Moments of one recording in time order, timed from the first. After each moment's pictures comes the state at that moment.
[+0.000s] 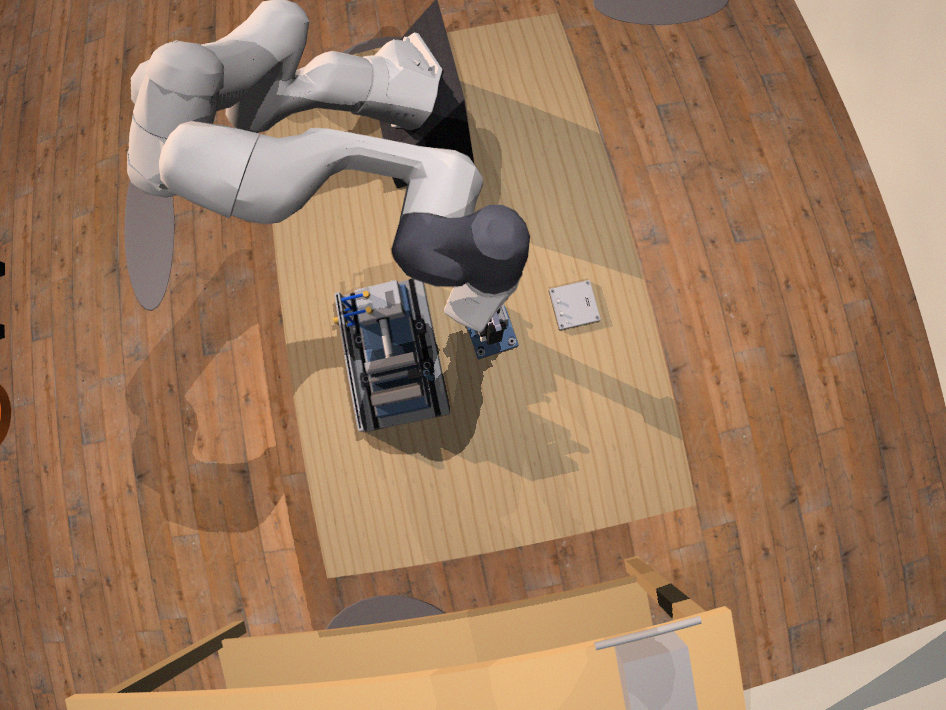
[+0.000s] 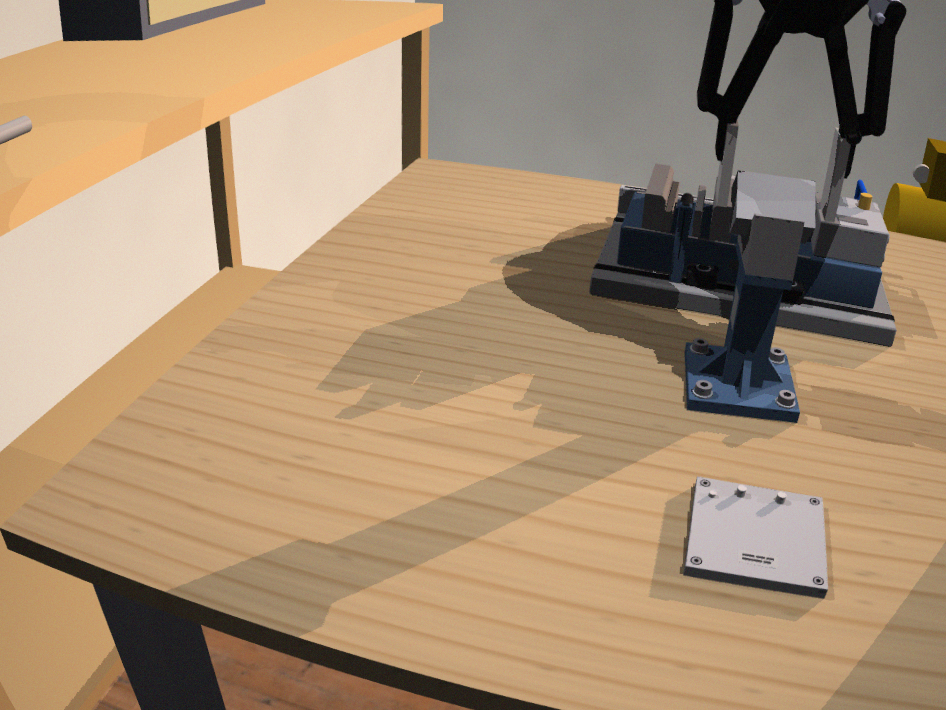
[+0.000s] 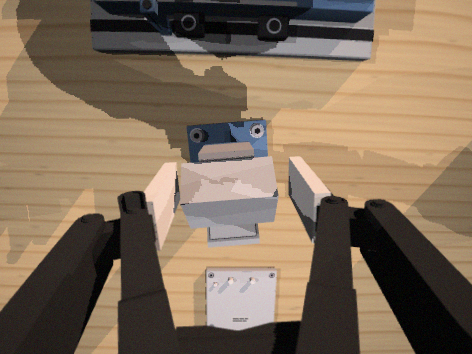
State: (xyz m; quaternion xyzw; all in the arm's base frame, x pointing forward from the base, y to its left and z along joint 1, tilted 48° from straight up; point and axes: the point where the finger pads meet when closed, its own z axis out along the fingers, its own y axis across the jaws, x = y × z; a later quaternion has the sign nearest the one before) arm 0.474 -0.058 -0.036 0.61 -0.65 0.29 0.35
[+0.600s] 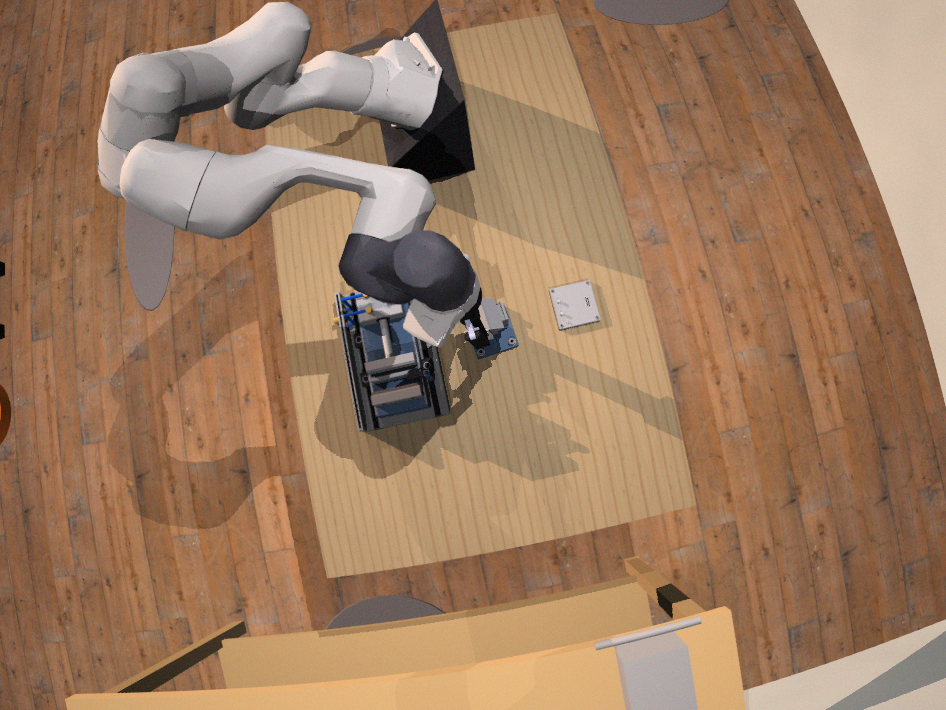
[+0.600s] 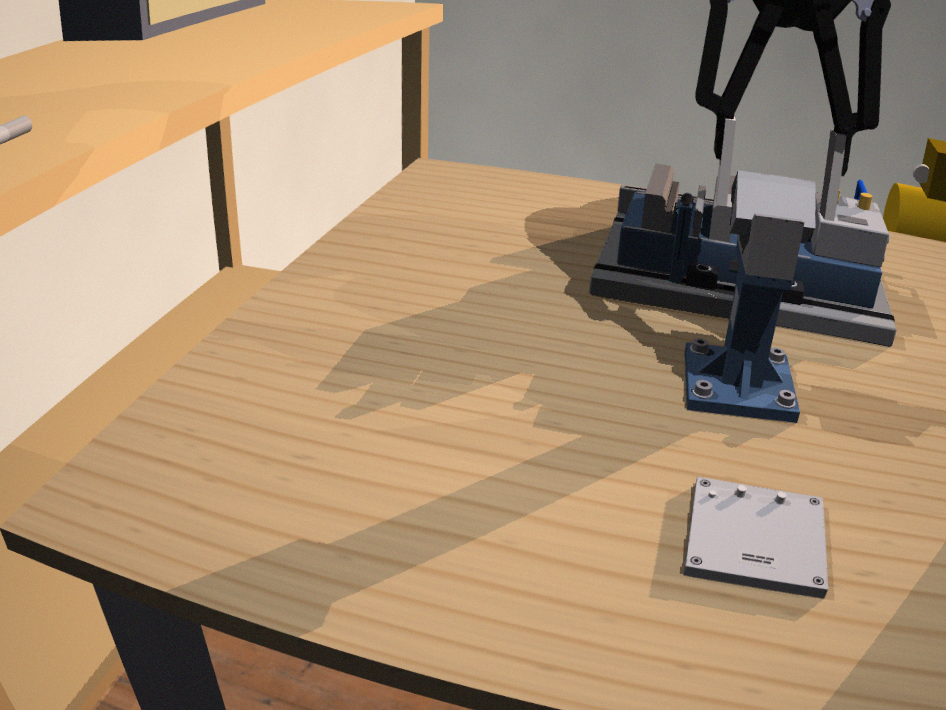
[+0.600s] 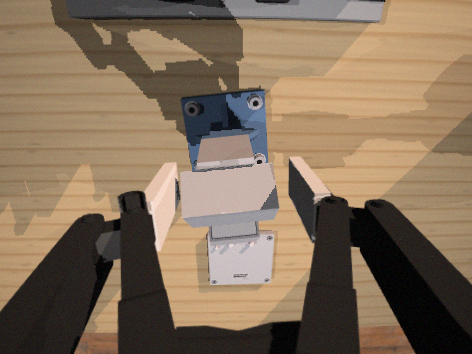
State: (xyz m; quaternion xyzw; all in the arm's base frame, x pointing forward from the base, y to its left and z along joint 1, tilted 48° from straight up) arm 0.474 -0.066 -0.032 0.63 -0.69 0.21 0.27
